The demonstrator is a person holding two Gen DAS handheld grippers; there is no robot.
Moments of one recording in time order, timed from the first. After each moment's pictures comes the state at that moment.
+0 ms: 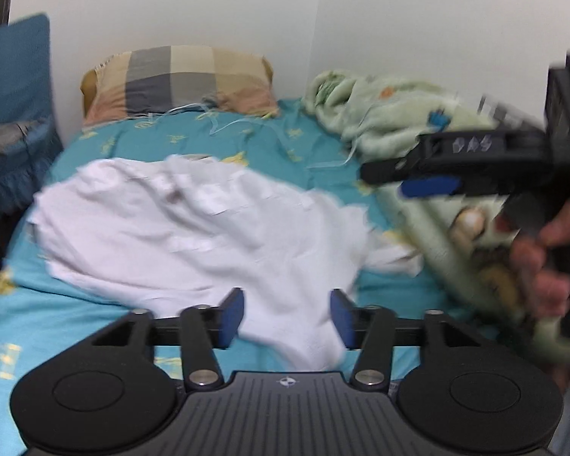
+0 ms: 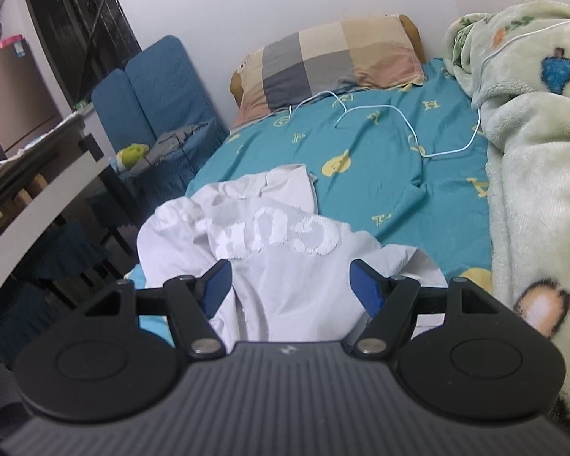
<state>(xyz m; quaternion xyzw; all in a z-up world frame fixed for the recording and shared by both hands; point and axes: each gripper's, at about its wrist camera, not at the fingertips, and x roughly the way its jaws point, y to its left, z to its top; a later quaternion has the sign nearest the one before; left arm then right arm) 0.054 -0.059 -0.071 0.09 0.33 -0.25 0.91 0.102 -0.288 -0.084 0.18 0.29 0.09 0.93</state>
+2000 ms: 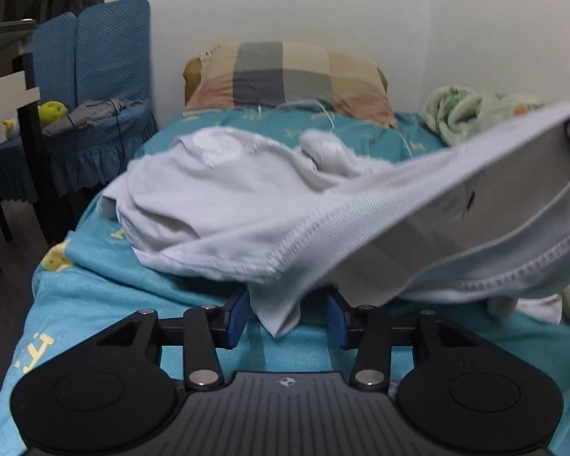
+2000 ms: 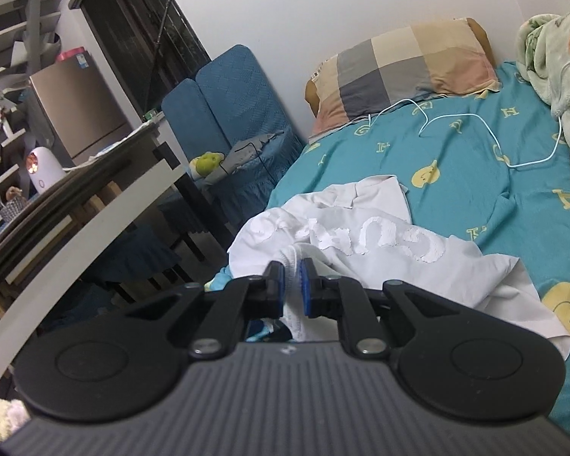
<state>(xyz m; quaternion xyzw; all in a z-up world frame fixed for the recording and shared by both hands) 0.128 -0.032 -0.115 0.00 0.29 -0.09 0.95 0.098 -0.254 -0.061 0.21 0.25 0.21 0.92</state>
